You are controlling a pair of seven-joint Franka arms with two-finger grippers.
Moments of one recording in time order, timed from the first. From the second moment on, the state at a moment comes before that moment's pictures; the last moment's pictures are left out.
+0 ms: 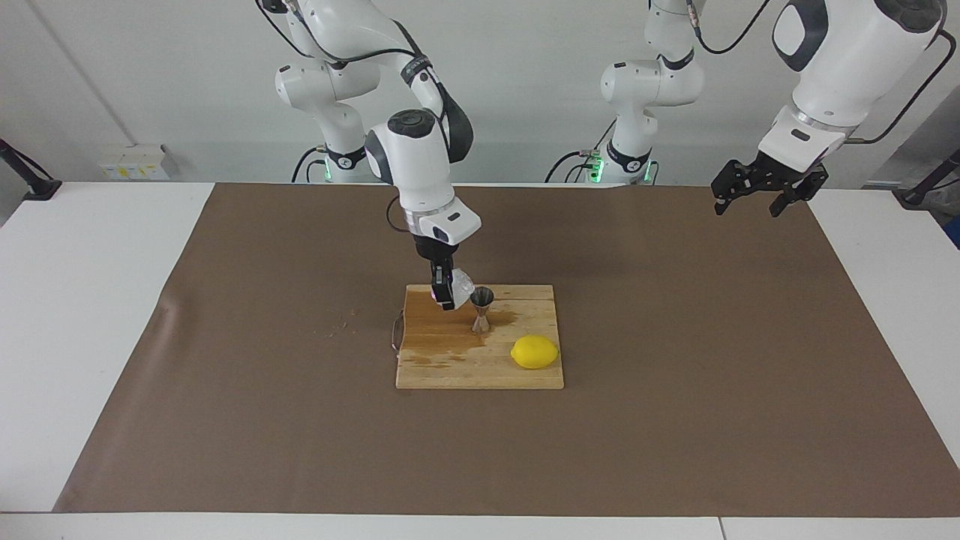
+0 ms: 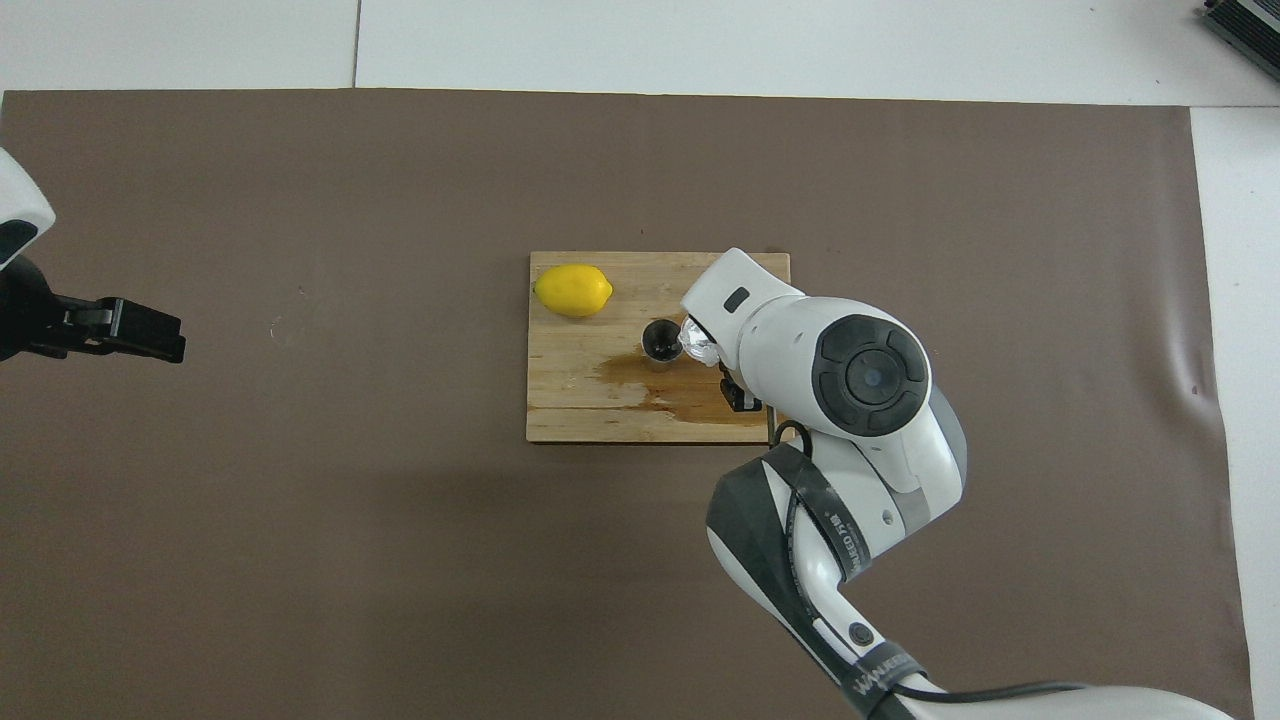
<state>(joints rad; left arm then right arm) -0.07 -0.04 0.00 -1.65 -0.01 1.57 0.03 0.39 0.18 0.10 -1.96 -0.10 2.43 -1.05</state>
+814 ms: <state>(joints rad) -0.07 -0.04 0.00 -1.65 -0.01 1.57 0.03 0.41 0.18 0.09 -1.96 -0.11 2.43 -1.02</state>
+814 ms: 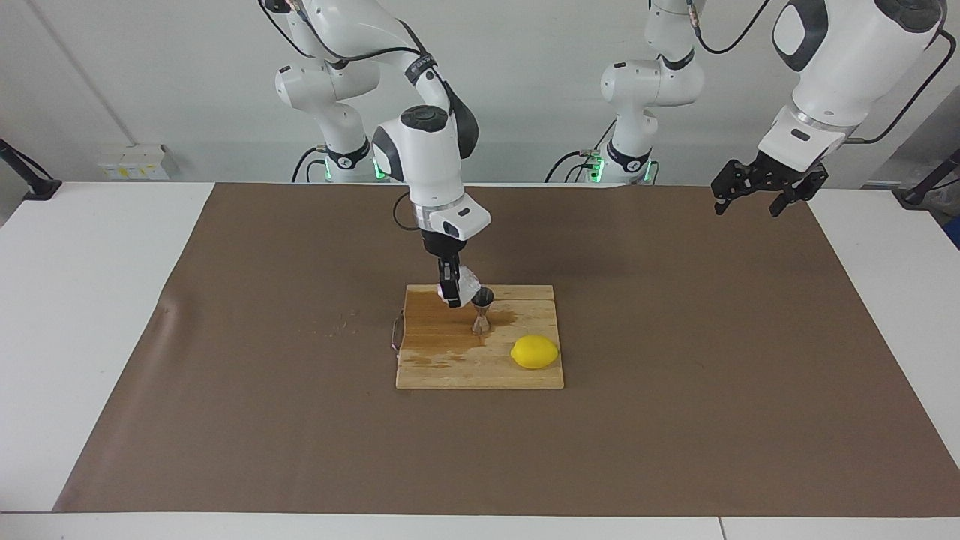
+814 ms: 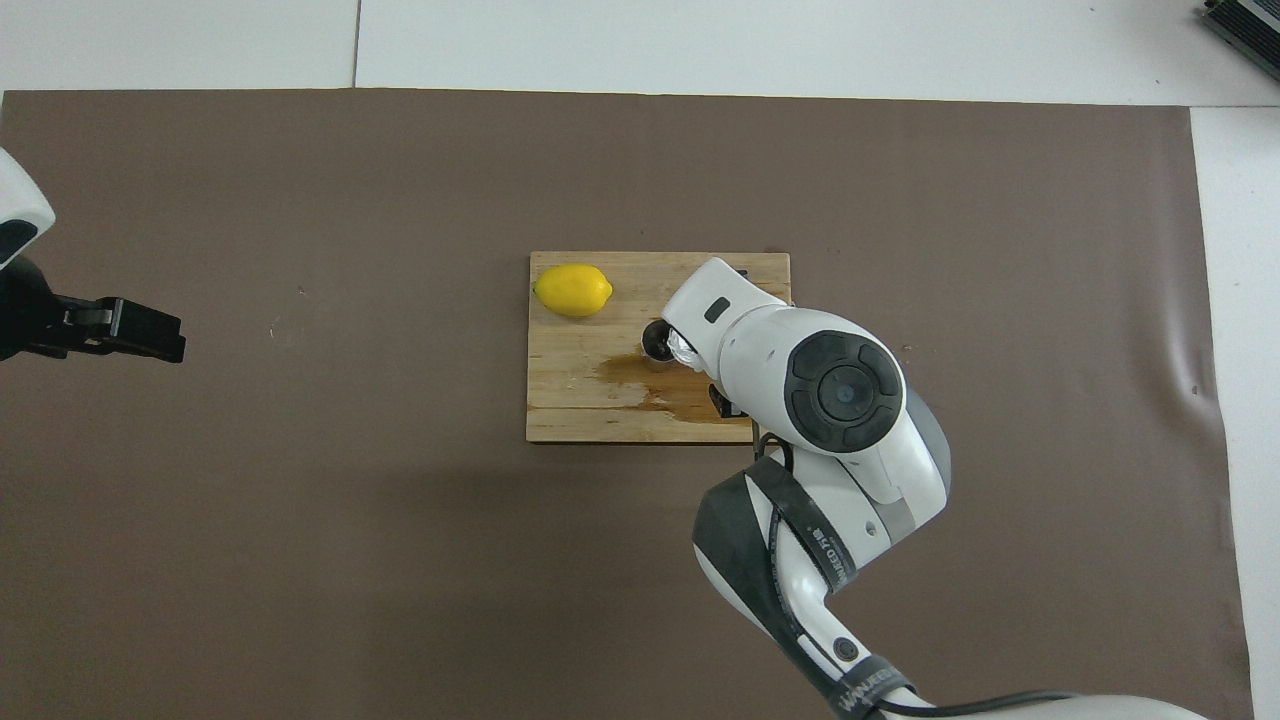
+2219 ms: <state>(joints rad) -0.07 -0.04 0.00 -1.65 -0.01 1.57 0.03 0.40 0.18 0.09 -1.95 -0.03 2.46 -1.01</state>
